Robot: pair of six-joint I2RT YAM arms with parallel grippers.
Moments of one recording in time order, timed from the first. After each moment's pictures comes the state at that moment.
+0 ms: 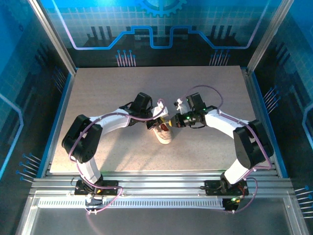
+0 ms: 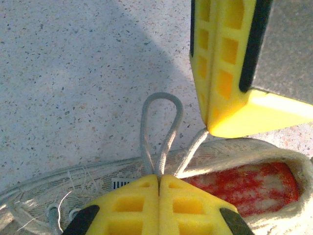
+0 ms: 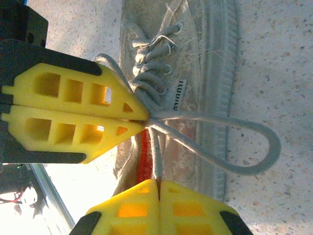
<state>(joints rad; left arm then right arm) -0.52 1.76 1.07 -0.18 0.47 0.54 0.42 1.62 0.97 -0.34 -0.60 0.27</state>
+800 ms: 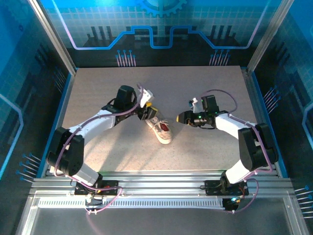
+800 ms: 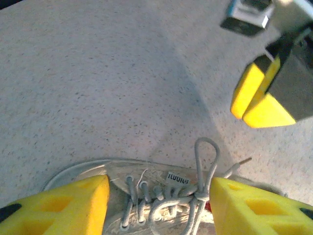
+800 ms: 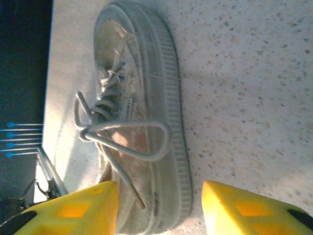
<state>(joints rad) -0.38 1.54 1.00 -0.09 0.50 0.15 0.24 1.58 0.83 -0.15 -0.73 0.46</state>
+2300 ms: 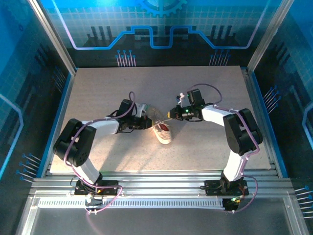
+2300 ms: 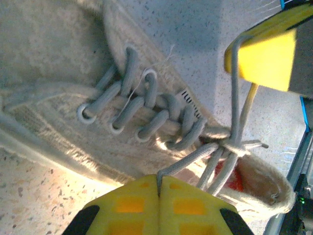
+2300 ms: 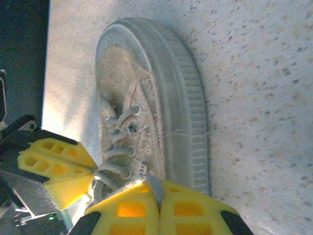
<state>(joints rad) -0.37 1.67 0.79 0.06 0.60 -0.46 0.35 1.83 1.06 -0.14 -0.67 0.48</state>
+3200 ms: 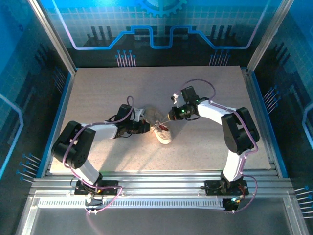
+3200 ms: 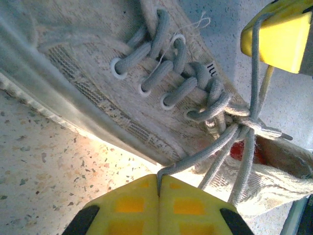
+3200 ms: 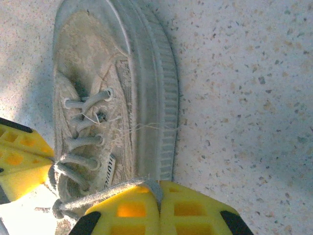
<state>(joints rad) -0.37 1.63 0.69 0.13 0.56 -0.46 0.41 1.85 1.20 -0.39 -0.49 0.21</state>
